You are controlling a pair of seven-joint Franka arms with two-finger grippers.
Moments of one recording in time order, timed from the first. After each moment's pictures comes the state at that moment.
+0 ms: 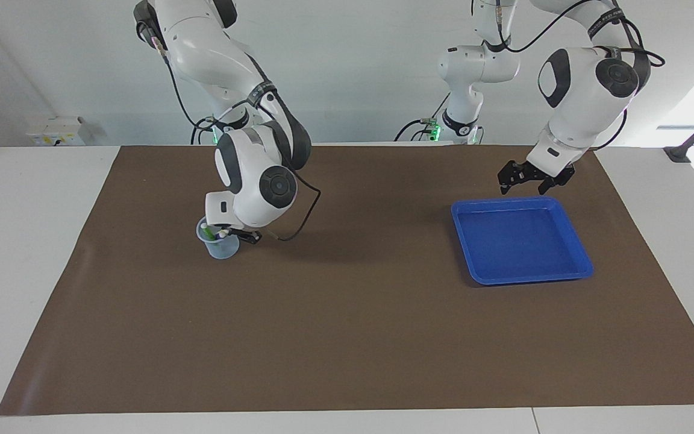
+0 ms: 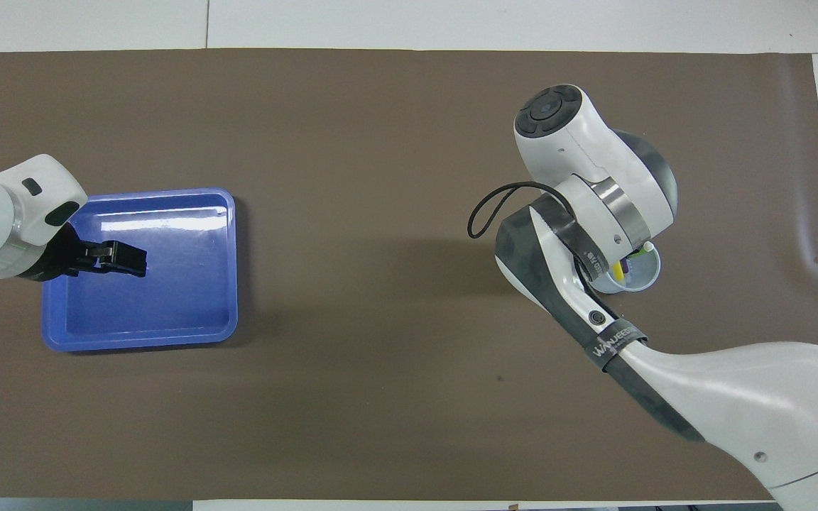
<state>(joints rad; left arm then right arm) -0.10 -0.09 0.00 -2.00 -0.03 1.82 0.00 0.04 0.45 0.37 -1.58 -0.48 1.47 1.11</state>
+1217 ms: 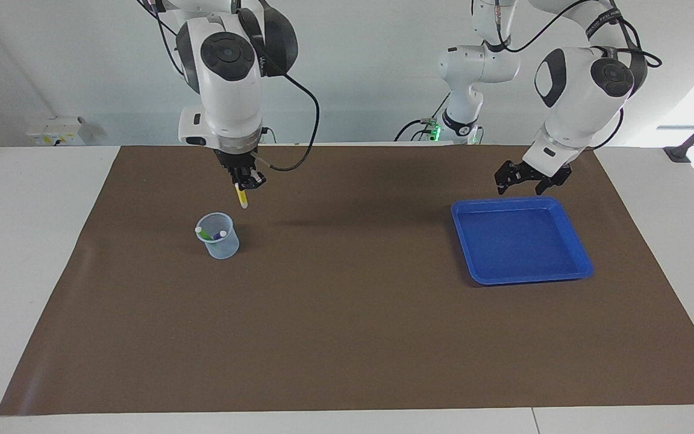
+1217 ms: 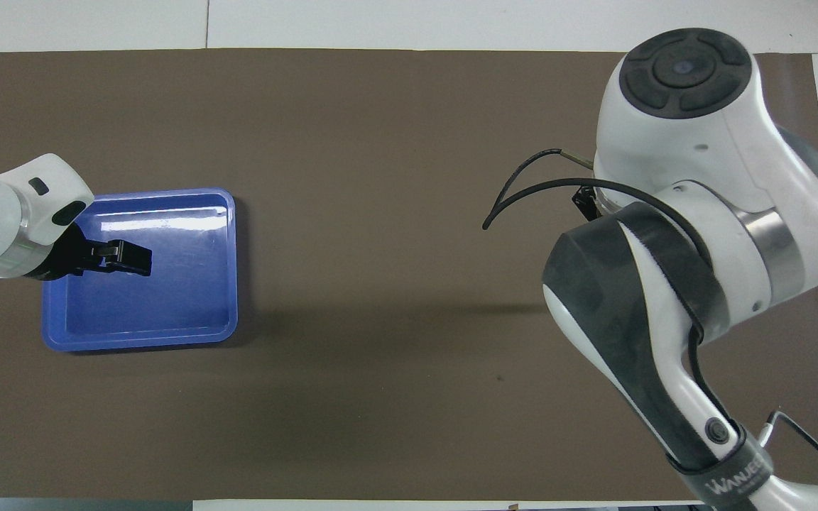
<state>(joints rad) -0.12 -0.09 0.00 -2.00 -0.03 1.82 -0.02 0.03 0.20 0.33 -1.47 -0.05 1.48 1.22</state>
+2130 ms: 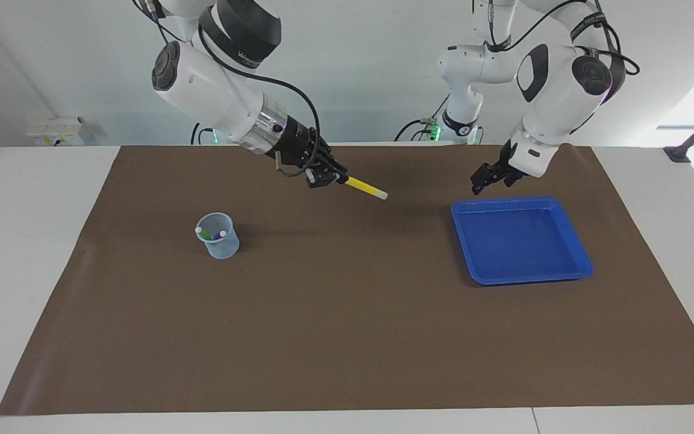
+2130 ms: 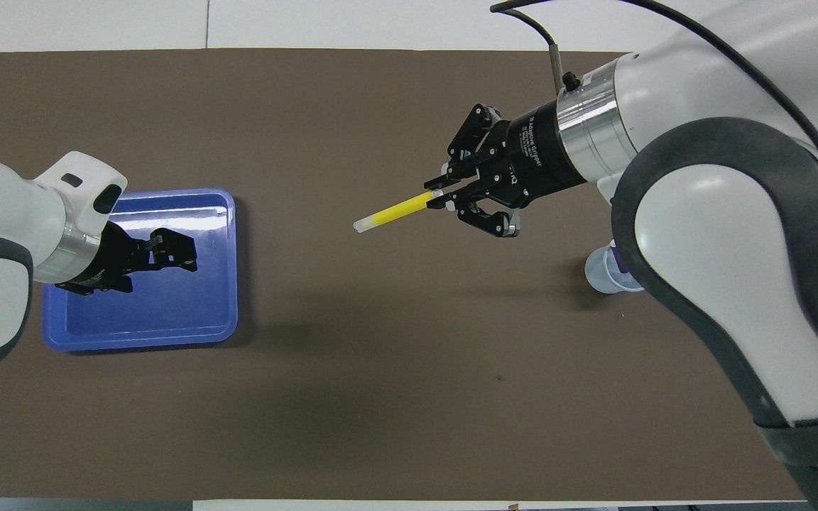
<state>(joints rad) -0.19 -0.10 0.00 -1.99 -0.21 1.81 -0.51 0.04 0.24 0.34 -1.47 0.71 1.86 1.72</state>
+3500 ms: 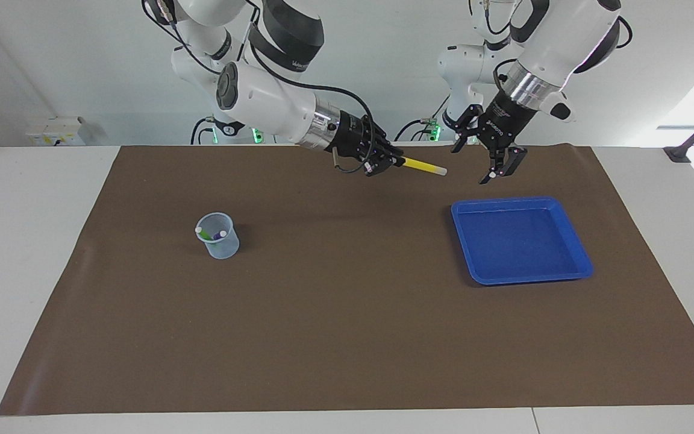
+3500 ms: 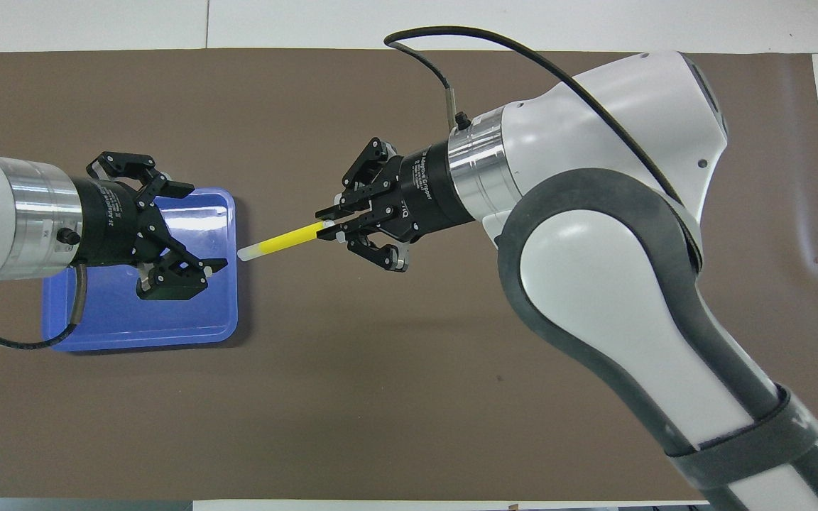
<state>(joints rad) -0.21 -0.16 -0.09 -1.87 -0.37 1.93 -2.16 0.05 0.27 0.49 -1.53 0.85 2.01 1.75</state>
